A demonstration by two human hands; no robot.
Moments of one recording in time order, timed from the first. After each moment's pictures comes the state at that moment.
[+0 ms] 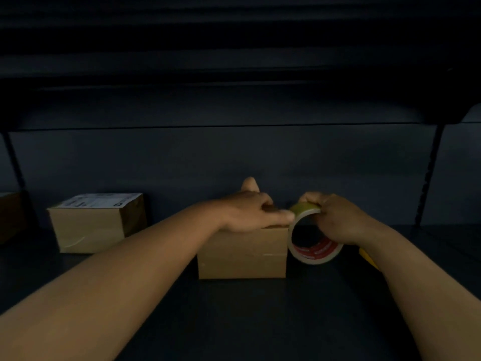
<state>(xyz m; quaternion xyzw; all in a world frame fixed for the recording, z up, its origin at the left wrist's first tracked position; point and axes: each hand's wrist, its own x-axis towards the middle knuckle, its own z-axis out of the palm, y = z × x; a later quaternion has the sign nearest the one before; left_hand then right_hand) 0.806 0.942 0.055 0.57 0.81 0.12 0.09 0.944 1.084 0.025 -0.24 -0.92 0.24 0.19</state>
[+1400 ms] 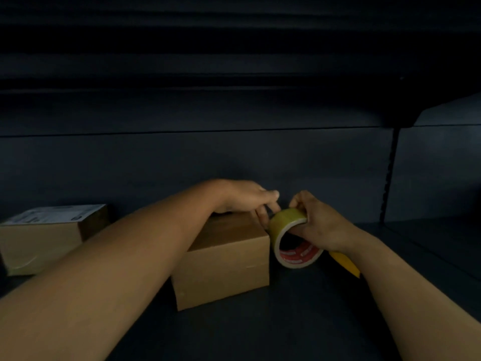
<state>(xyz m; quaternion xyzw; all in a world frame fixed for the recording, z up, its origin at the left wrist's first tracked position) 0.819 1.000 0.076 0.58 0.75 0.16 0.27 0.968 1.091 0.019 -0.25 -0.90 0.26 0.23</state>
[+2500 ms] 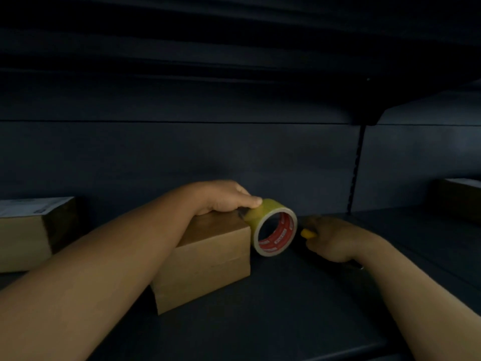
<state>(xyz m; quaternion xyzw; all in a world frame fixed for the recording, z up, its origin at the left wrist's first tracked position) 0.806 1.006 0.054 0.56 0.77 0.21 0.23 1.021 1.077 0.018 -0.44 -0.89 0.13 0.00</state>
